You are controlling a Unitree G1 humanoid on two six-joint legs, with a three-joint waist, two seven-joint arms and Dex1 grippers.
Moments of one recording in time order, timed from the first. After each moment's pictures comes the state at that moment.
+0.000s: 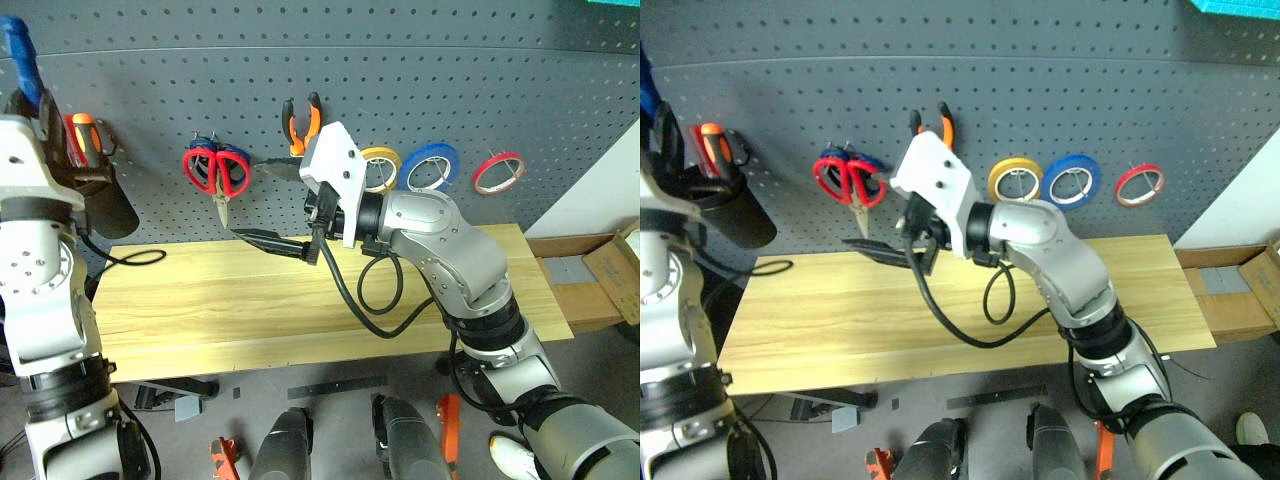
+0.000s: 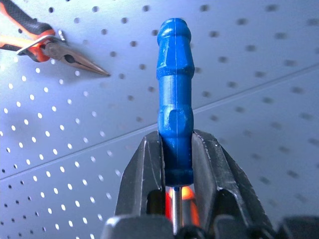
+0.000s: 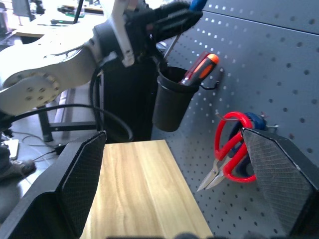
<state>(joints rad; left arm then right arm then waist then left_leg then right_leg) -0.51 0.63 0.48 -0.04 -0.09 0.02 -0.08 -0.92 -0.13 0.32 -0.25 0.29 0.64 0.69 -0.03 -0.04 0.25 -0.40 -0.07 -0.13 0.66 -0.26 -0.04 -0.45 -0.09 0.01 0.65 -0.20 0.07</state>
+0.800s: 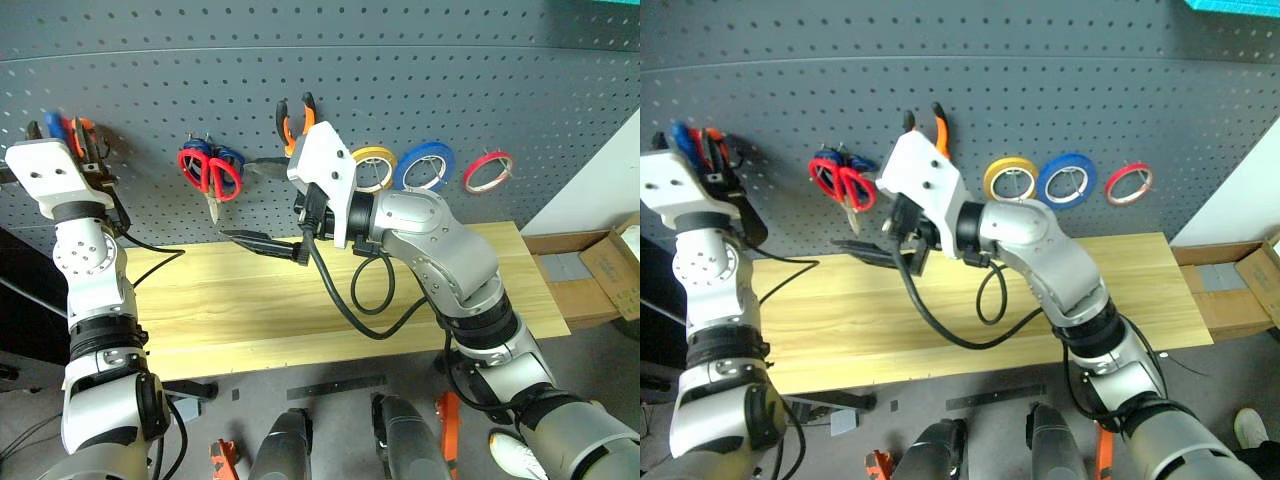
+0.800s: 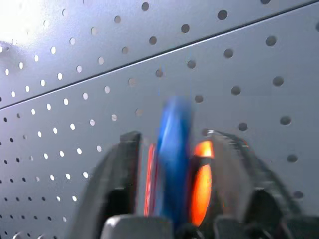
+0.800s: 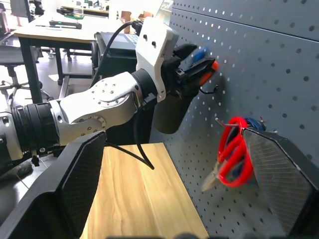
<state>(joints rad) -0.67 0.57 0.43 0.59 -0.06 -0.41 0.08 -0.92 -0.12 0.34 -0.24 0.29 0.63 0.69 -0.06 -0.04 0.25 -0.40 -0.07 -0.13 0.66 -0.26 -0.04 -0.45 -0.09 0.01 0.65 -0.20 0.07</state>
